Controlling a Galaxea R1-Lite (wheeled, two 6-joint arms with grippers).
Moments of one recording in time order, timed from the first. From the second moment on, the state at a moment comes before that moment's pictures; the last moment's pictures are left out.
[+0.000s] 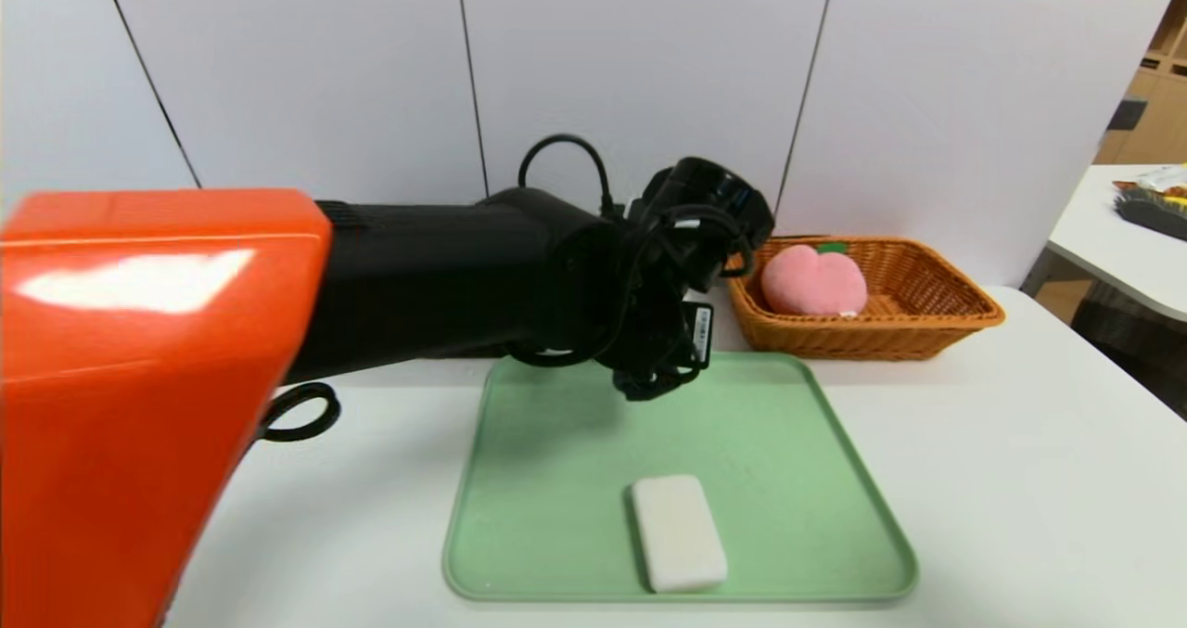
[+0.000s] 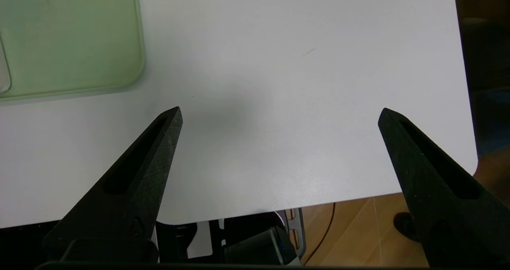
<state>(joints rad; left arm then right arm) -0.89 2.15 -1.95 0.49 0.48 -0.45 0.22 0.93 -1.16 1.06 -0.30 0.21</state>
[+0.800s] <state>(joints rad) -0.49 1.98 -1.95 0.39 0.41 -0.16 0.23 0.93 -1.16 1.03 -0.30 0.20</state>
